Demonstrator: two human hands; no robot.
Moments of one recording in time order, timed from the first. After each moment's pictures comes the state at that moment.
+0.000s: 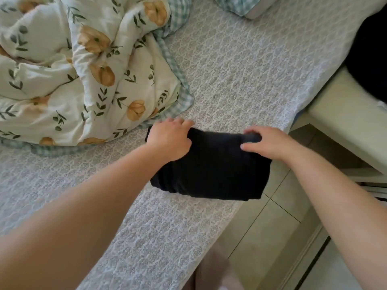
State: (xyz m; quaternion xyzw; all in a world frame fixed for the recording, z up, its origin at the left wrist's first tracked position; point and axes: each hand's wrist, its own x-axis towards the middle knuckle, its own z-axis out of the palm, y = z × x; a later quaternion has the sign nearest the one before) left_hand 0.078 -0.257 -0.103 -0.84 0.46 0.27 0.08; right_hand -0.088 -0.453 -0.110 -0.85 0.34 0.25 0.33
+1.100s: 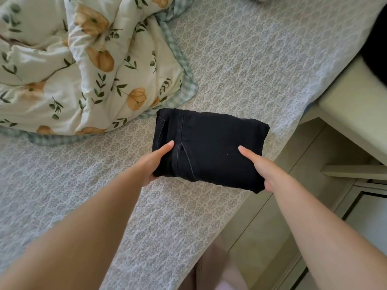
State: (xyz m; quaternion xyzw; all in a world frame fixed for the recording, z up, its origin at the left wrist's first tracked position) left_hand 0.062 -0.172 -0.183 -0.71 -0.21 0.55 -0.39; right_hand -0.127 -0.395 -0.175 -0.42 0.59 0.18 0.66
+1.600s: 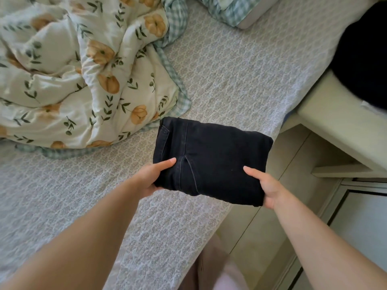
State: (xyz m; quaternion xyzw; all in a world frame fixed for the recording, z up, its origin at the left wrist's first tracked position) left_hand 0.048 -0.167 -0.135 -0.63 -0.17 0.59 -0.48; right_hand -0.170 -0.382 -0.135 -0.27 0.54 0.12 0.79
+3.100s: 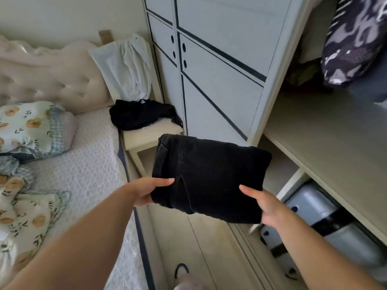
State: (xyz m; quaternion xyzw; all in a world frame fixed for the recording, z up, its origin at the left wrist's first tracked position) left_hand -0.319 -0.063 0.188 -0.53 0.40 0.73 -0.13; right_hand -0.629 0.052 0.170 -0.19 0.53 -0.43 0.70
